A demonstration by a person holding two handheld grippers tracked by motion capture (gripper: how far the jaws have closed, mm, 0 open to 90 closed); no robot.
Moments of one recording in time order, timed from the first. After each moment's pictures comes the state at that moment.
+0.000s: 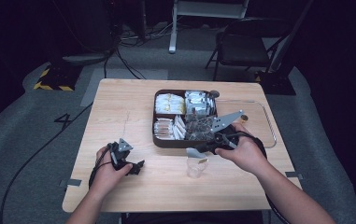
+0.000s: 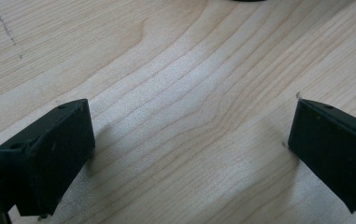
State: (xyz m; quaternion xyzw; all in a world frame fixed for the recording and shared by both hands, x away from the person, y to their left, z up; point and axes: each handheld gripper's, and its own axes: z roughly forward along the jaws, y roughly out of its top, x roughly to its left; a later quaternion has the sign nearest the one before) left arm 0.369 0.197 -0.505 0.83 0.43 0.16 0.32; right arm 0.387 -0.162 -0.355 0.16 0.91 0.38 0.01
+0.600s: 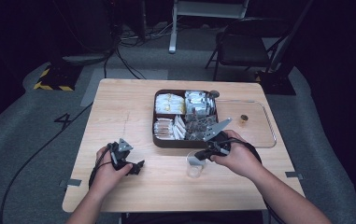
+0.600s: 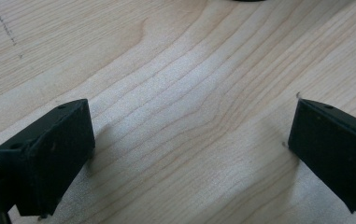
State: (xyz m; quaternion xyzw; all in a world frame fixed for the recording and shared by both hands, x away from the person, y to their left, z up) left arm 0.369 0.197 -0.505 0.83 0.43 0.16 0.32; right arm 0.387 -0.153 -0.387 0.17 0.93 0.31 0.00
